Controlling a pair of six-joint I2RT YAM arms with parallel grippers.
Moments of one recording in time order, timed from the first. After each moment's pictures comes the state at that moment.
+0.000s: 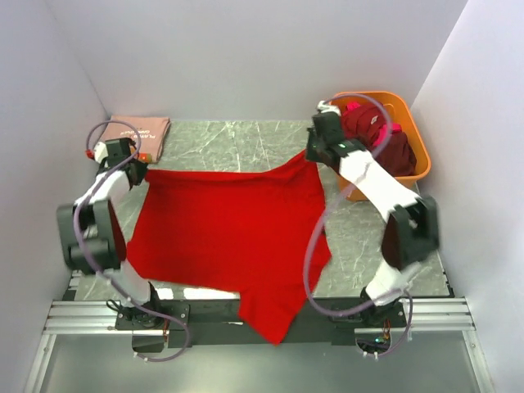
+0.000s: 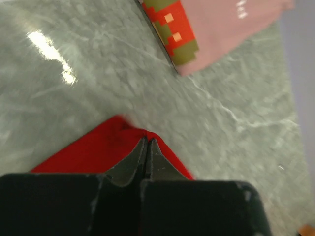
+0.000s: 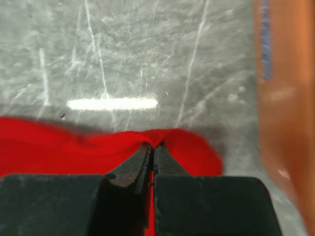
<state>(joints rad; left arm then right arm) 0.21 1.62 1.07 -0.17 -0.14 -0.90 0.36 1.65 1.41 -0.42 0.20 0.35</state>
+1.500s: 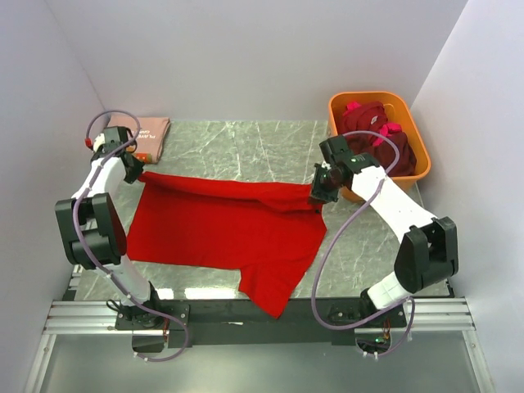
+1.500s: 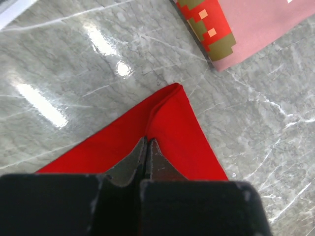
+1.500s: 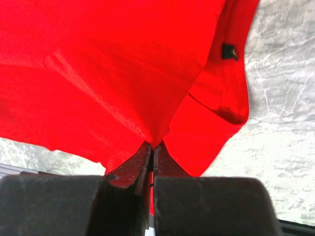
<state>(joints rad) 0.21 1.72 1.29 -0.47 -0.22 -0.74 0.36 1.52 1.27 -0.86 -0.11 0.61</state>
